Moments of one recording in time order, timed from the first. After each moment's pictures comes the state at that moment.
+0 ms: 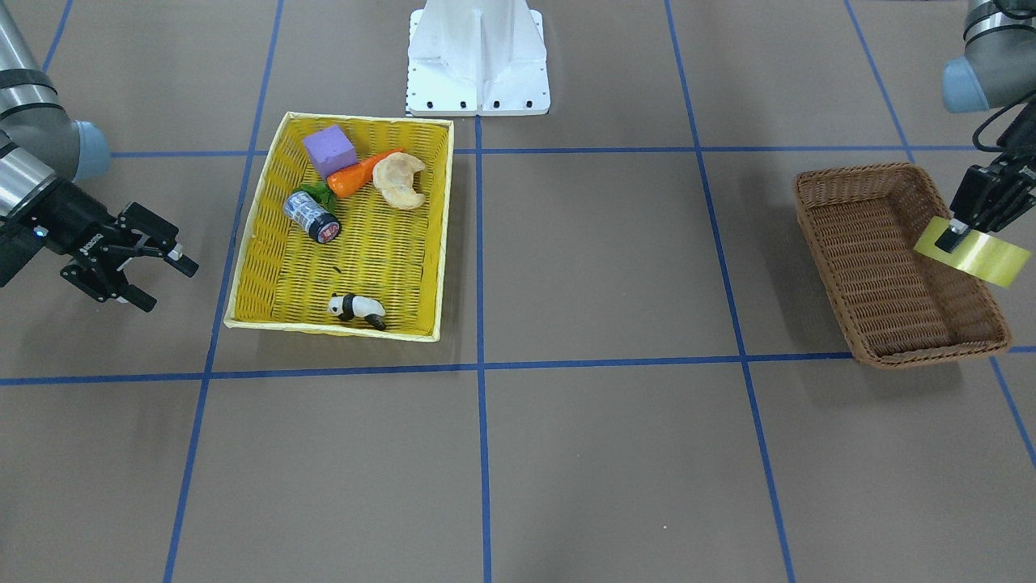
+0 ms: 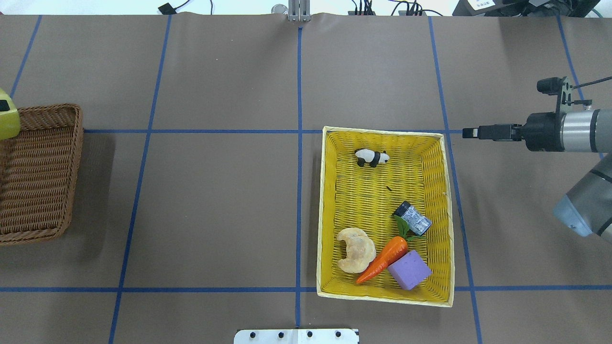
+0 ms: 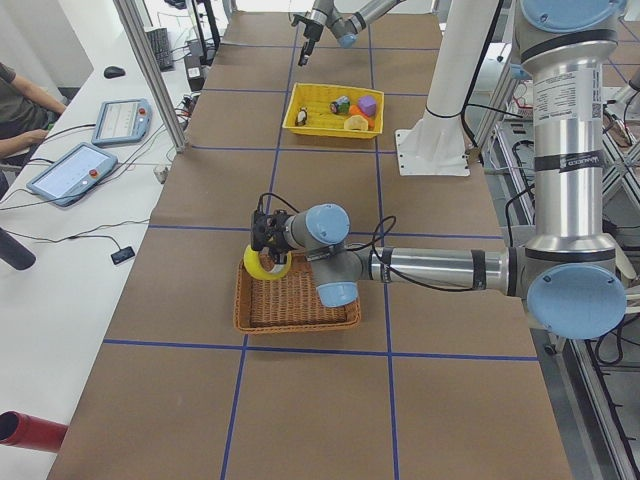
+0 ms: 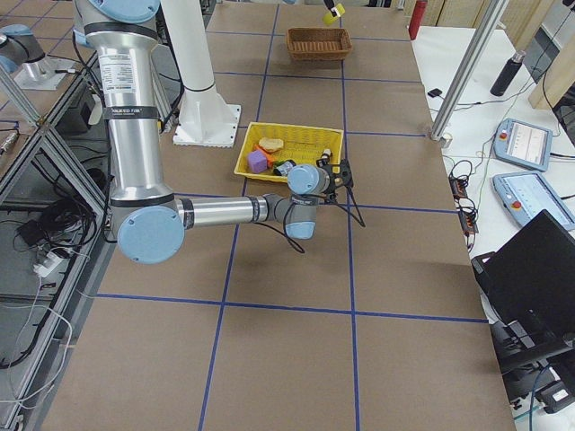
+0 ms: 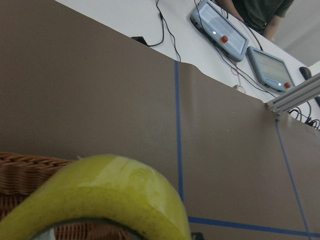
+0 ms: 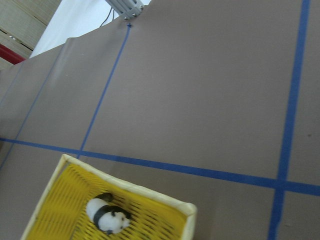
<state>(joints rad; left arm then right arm) -1.23 -1.45 -1.63 -2.83 -2.19 -1.20 0.95 -1.50 1.47 -0.16 2.13 1.12</state>
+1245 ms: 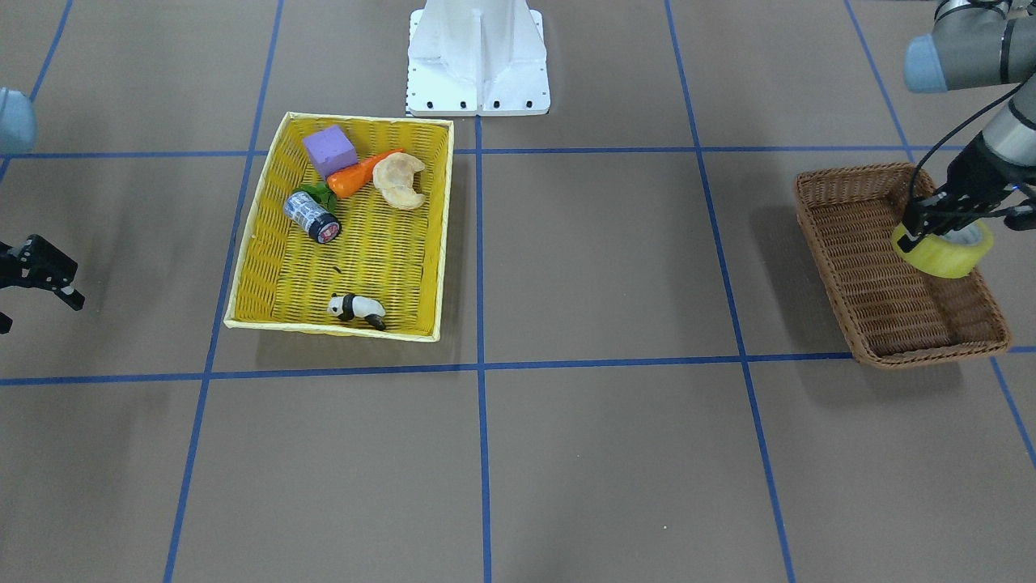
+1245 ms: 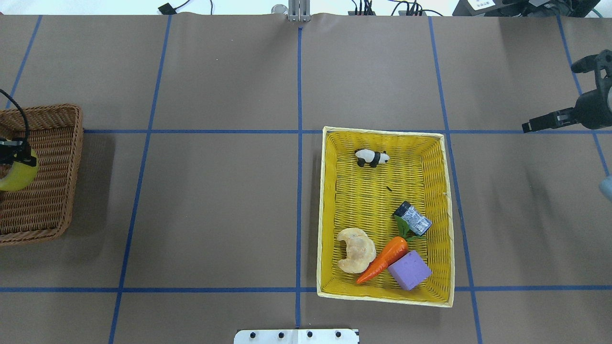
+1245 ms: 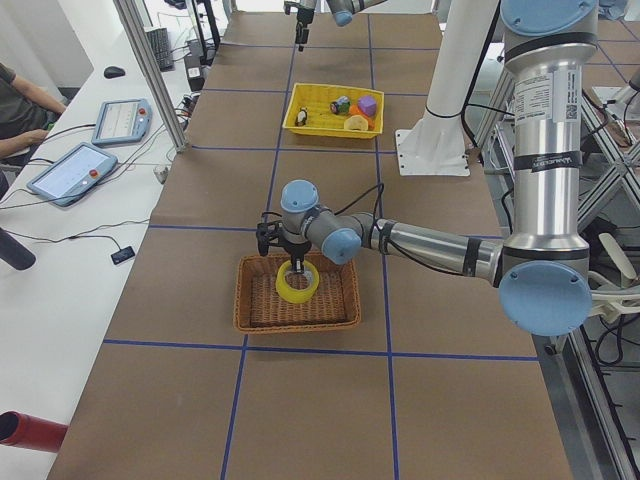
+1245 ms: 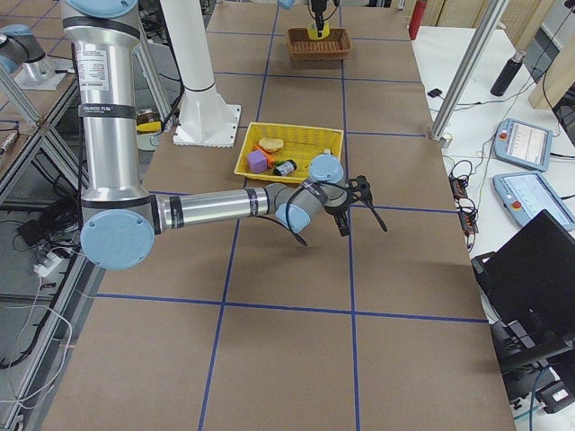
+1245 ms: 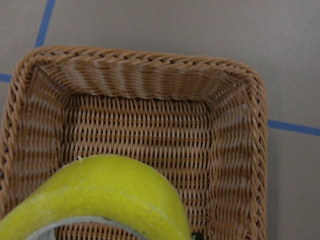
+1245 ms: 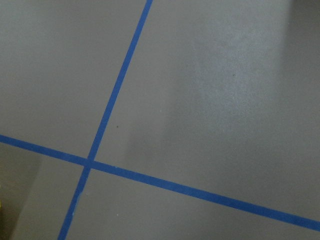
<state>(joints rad) -1.06 -1.51 -1.77 -2.00 -2.22 -0.90 1.13 -1.55 1.64 -0.86 2.21 0.60</state>
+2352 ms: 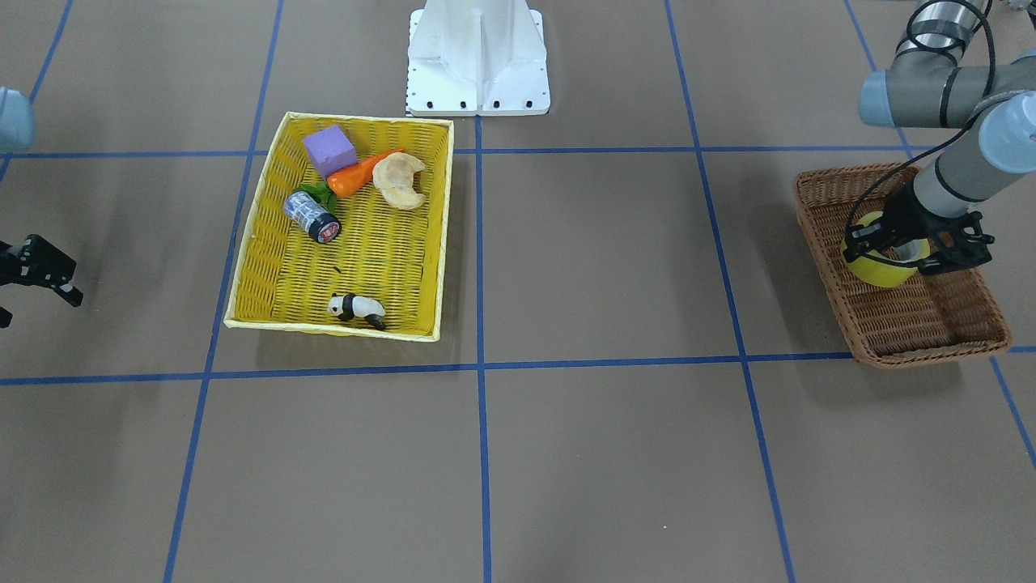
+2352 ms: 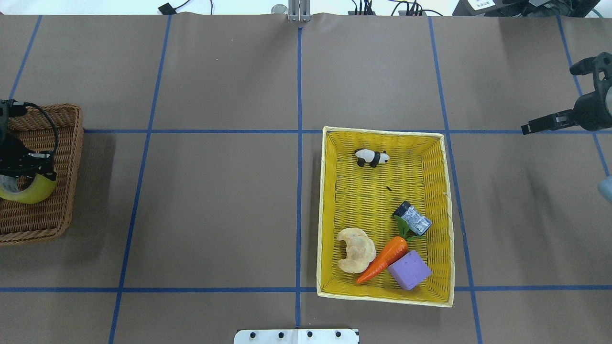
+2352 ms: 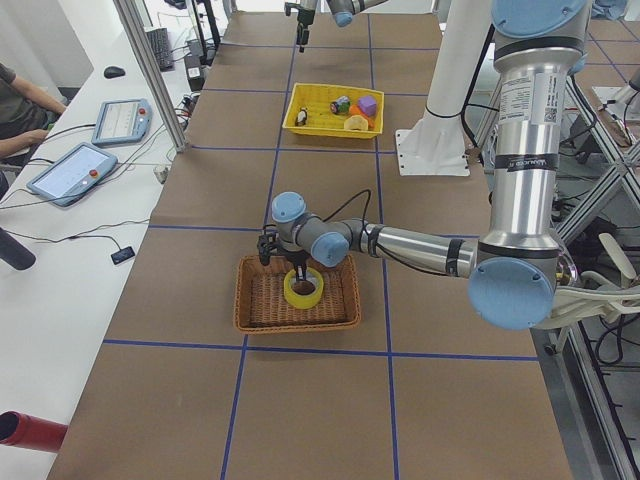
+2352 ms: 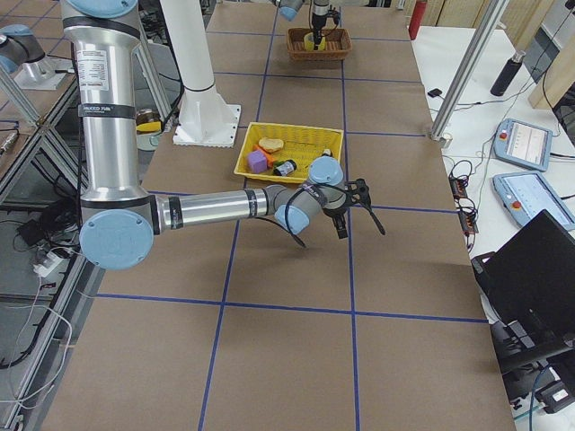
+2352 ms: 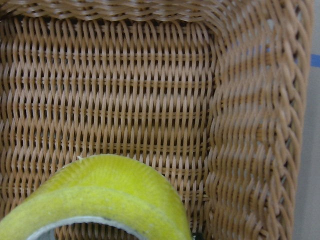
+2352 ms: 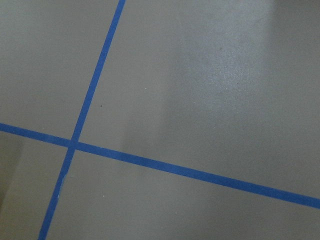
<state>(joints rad) -1.00 -1.57 -1.64 -1.97 -2.25 -0.88 1.12 -1.55 1.63 -0.87 2.22 0.62</state>
